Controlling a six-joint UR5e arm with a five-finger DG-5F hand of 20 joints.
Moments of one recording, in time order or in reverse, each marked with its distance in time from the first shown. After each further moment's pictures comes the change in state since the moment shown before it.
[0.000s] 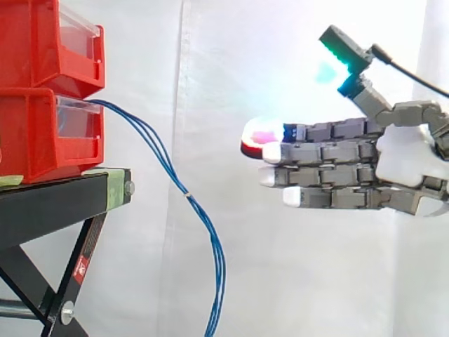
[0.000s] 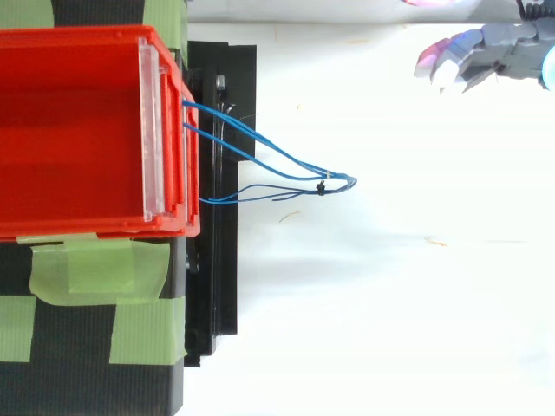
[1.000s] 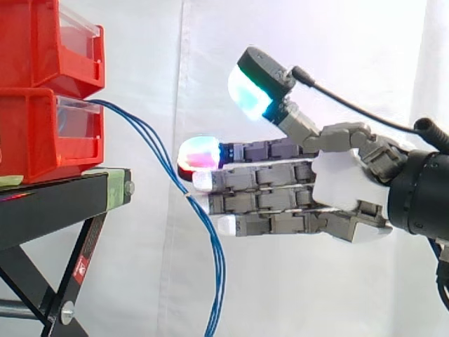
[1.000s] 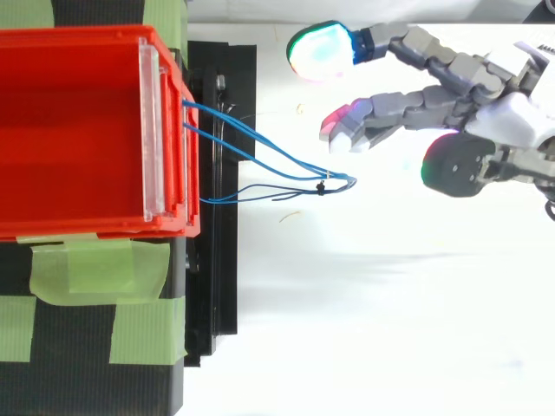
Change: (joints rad) arm 0.028 -0.142 0.164 -0.044 -0.010 -0.066
